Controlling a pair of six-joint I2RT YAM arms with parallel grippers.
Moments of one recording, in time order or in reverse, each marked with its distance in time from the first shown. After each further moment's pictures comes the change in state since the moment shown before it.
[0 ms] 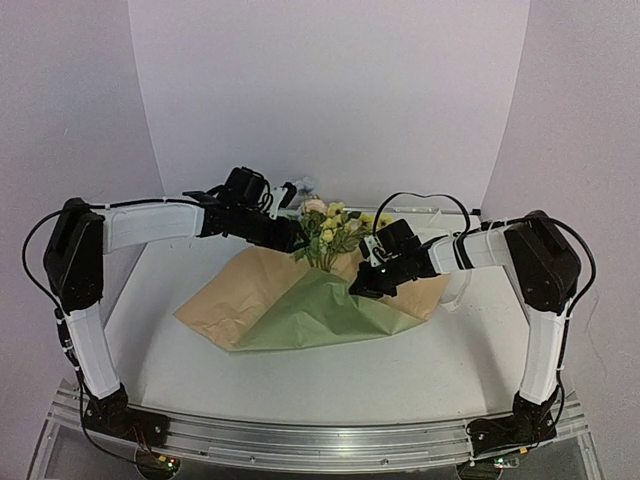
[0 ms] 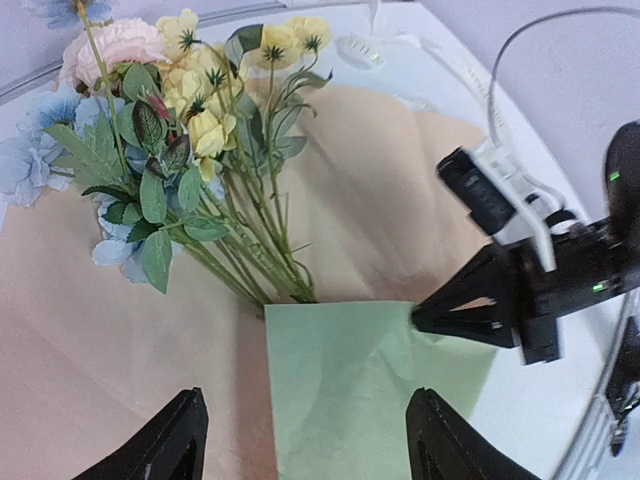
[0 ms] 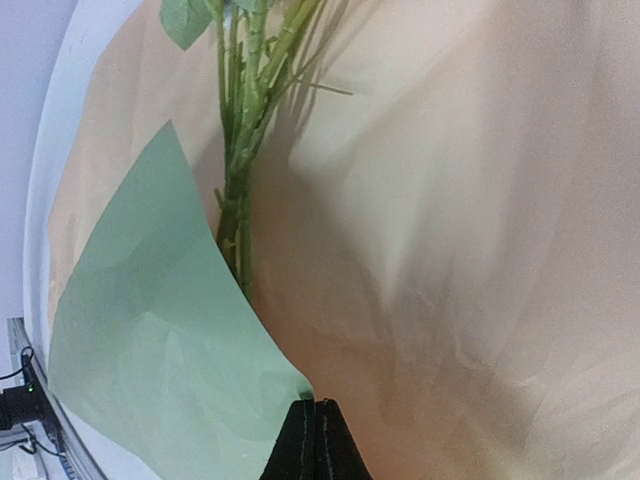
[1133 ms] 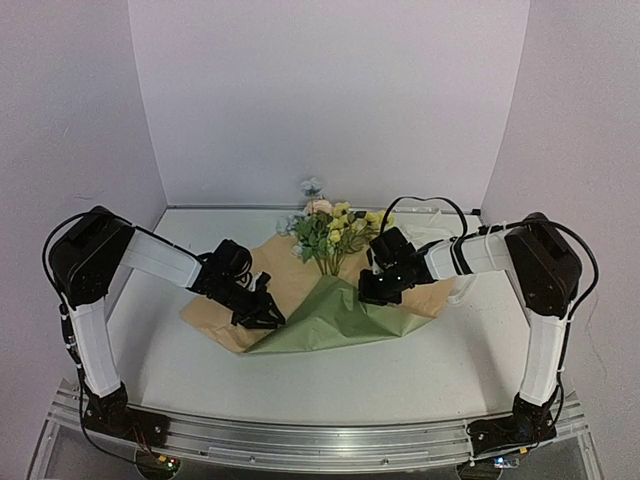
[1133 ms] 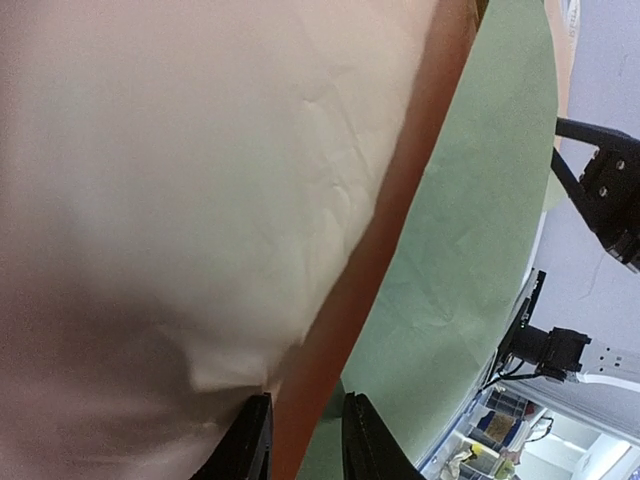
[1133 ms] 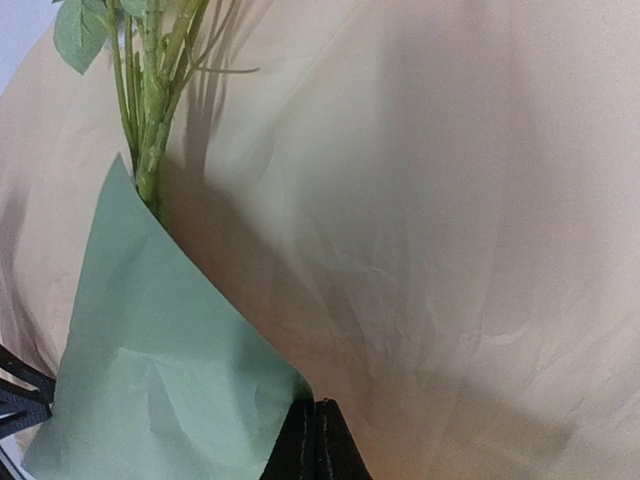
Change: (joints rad) left arm 0.043 0.053 -0.481 0.187 0.354 -0.510; right arm 0.051 -0.020 -0.027 -0.073 0.256 0.094
